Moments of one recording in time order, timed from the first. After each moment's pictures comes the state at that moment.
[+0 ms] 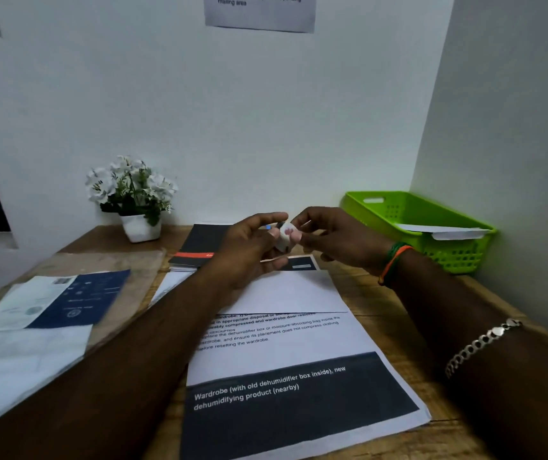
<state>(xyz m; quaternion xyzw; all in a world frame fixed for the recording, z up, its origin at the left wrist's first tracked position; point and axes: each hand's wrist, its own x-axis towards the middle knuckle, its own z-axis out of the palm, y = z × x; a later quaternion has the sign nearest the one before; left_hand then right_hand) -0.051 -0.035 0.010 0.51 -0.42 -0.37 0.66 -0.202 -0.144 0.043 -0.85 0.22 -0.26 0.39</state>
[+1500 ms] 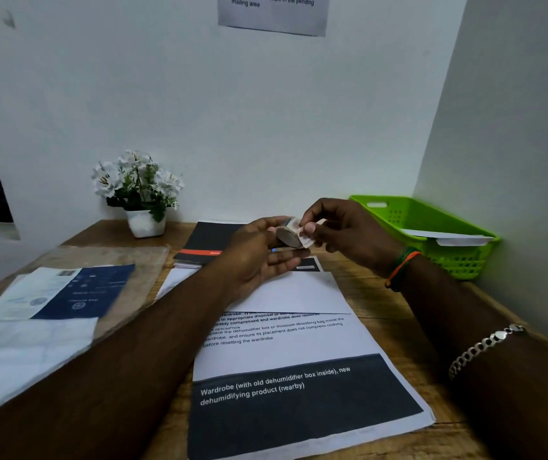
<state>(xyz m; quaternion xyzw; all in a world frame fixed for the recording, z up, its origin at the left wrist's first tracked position) -0.057 -0.038 0.018 0.48 -0.33 -0.45 0.68 -0.205 -0.149 0.045 -0.86 0.14 -0.34 0.36</state>
